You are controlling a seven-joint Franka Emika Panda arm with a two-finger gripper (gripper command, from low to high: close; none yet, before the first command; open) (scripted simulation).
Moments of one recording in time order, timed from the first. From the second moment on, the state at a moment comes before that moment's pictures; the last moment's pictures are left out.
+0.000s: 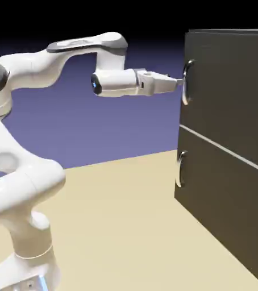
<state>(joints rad) -1.08 -0.91 1.21 -2.05 2.86 3.06 -1.24</state>
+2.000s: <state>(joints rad) -0.20 -1.44 -0.22 -2.98 1.33 2.15 -0.75</state>
